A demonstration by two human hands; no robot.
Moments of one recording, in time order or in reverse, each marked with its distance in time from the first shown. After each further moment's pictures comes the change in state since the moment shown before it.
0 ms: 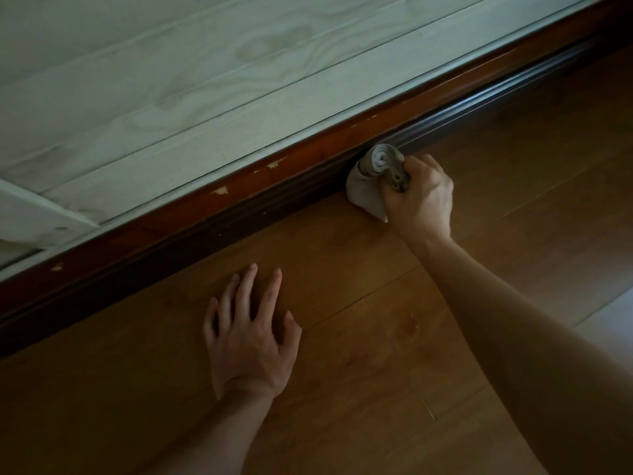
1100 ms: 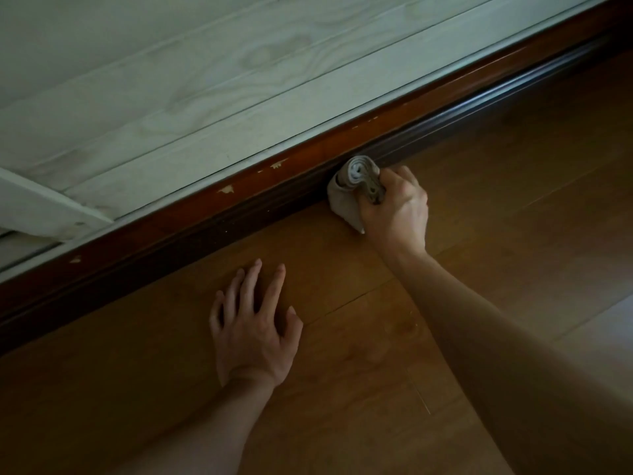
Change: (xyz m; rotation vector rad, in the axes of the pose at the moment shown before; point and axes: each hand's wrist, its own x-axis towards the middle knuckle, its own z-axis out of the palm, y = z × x) left_hand 0.002 0.002 -0.002 -0.003 -0.039 -0.001; right_hand -0.020 -0.025 0.012 0.059 -0.042 0.008
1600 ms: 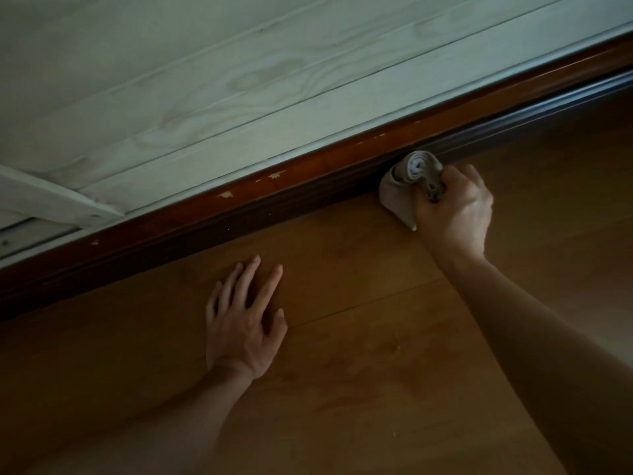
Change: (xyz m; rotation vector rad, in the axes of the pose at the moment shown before) left_hand 0.001 -0.002 -0.001 0.065 -0.045 -0.013; right_hand 0.047 0.046 -0.043 -0.019 -0.040 -0.011
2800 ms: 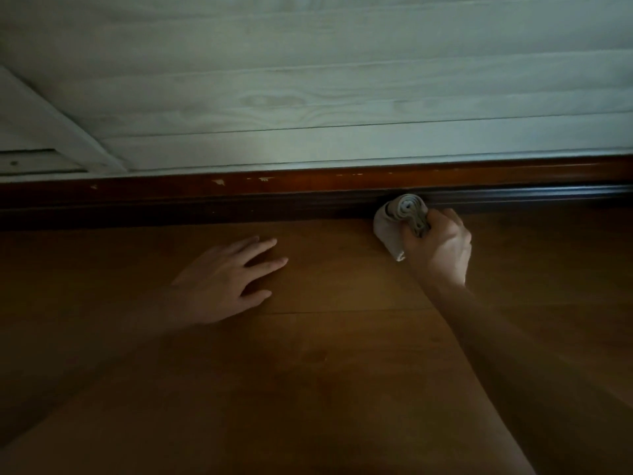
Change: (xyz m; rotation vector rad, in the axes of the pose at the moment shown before) left_hand 0.051 0.034 -0.058 0.107 -0.366 0.291; right_hand 0.043 0.038 -0.029 -0.105 -0.134 -0.174
